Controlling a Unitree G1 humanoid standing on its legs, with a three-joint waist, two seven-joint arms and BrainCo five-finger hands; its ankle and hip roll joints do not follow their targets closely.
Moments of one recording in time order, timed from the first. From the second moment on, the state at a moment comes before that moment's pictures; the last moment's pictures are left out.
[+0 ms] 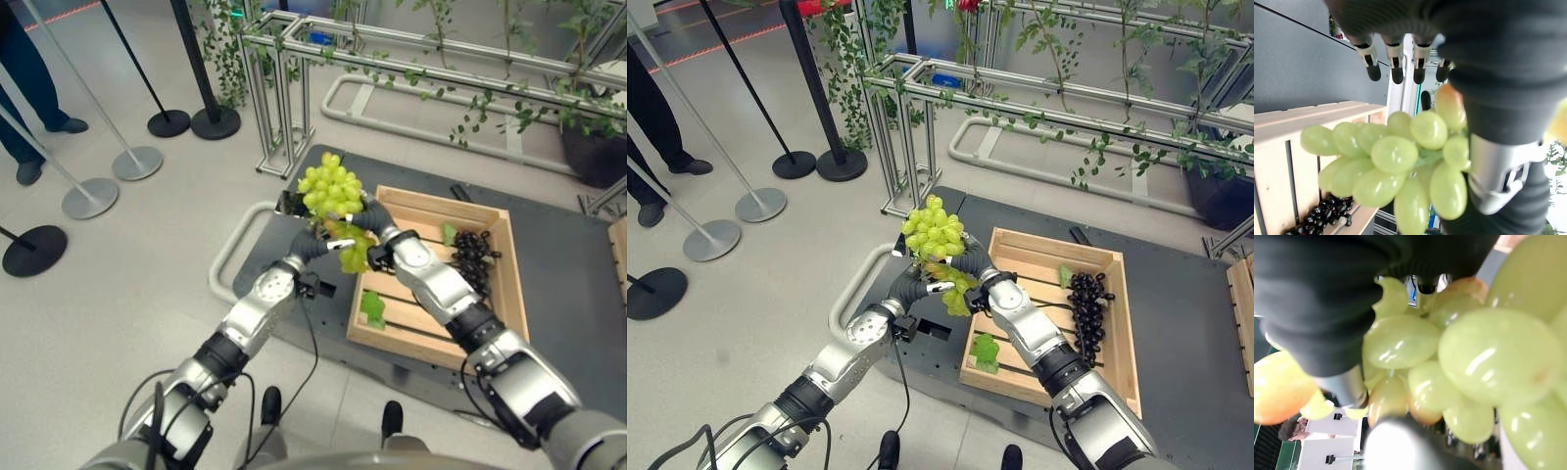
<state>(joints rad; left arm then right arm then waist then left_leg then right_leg) -0.49 0.26 -0.57 0.35 -0.57 0.05 0.13 -0.63 -0.29 0.48 0.34 0.36 0.13 -0.08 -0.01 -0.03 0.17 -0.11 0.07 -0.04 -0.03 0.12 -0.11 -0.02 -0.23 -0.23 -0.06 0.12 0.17</state>
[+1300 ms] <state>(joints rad) -0.39 0.16 -0.51 0.35 -0.68 -0.03 0.25 -0.49 -0.25 0.51 0.23 0.46 0.09 -0.16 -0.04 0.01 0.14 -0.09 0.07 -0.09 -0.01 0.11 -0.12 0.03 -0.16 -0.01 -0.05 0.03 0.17</state>
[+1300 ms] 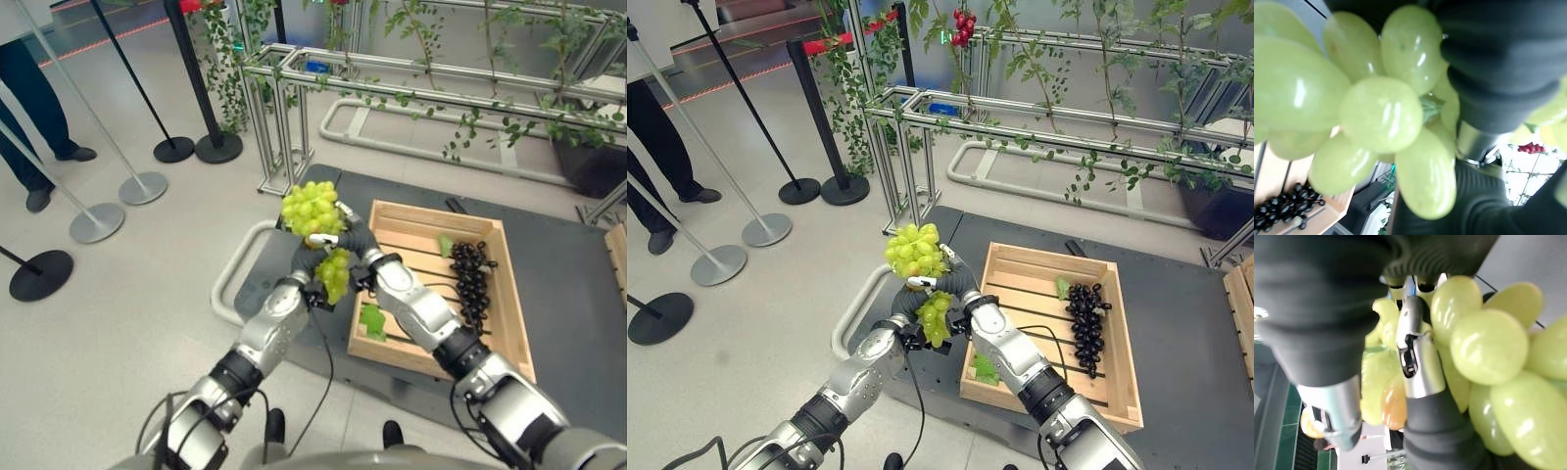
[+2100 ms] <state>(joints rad) -0.06 0.18 -0.10 0.21 -0.64 -0.04 0.22 -0.12 -0.33 0.09 -0.15 0.41 -0.04 -0.14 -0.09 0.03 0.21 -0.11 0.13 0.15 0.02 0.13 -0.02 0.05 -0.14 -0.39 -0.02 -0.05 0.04</state>
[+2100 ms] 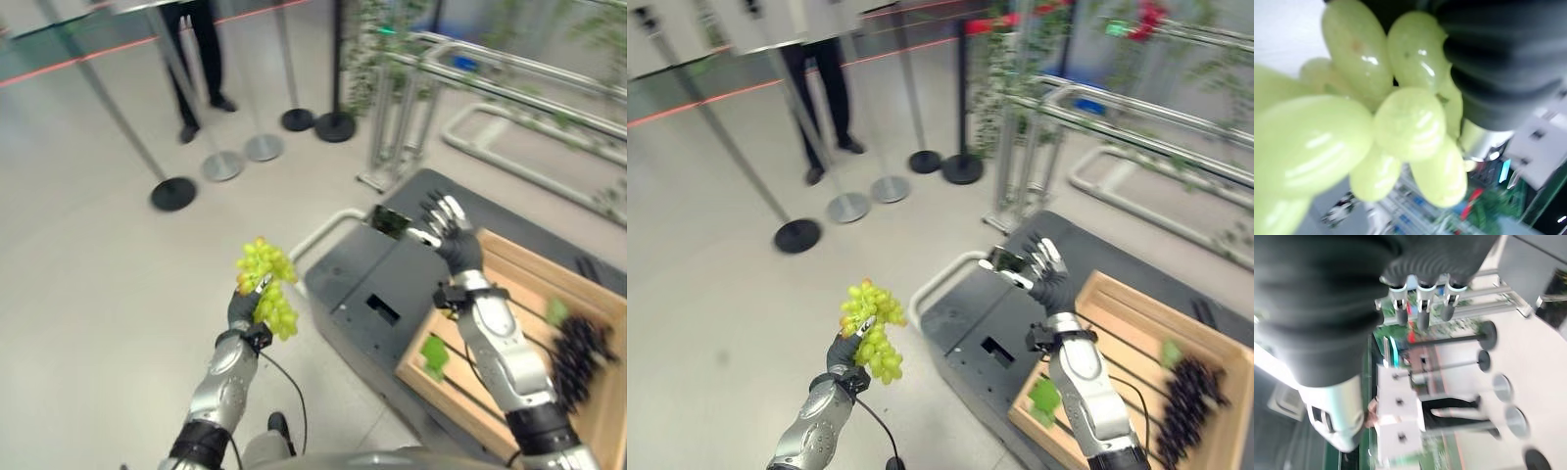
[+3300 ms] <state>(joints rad) 0.02 0.22 -0.06 0.05 -0.49 -0.04 0.17 -0.06 -0.32 0.04 -0.11 0.37 -0.08 -0.16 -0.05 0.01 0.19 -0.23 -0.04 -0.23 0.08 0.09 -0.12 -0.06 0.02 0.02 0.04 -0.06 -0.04</state>
